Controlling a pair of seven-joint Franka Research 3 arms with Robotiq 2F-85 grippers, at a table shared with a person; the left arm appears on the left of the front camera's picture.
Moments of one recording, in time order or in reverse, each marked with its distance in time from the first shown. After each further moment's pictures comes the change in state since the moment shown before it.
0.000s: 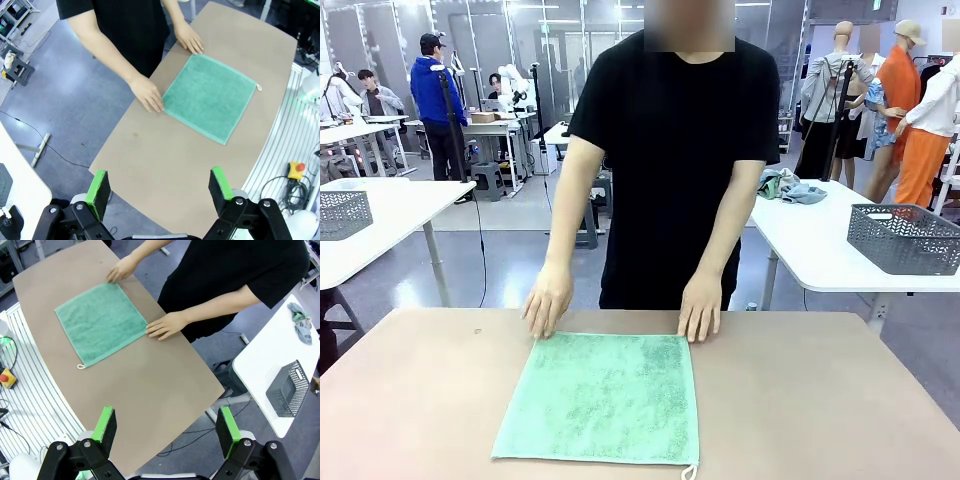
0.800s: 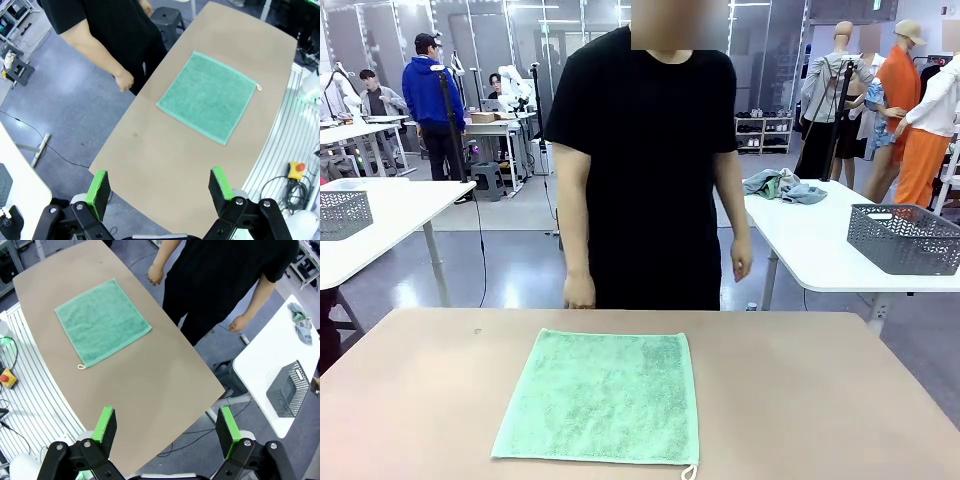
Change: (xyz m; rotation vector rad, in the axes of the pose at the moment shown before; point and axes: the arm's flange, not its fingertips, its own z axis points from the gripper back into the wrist) left arm 0.000 0.000 0.000 0.000 0.000 0.000; right arm 0.001 0.000 -0.001 0.006 -0.003 -0.001
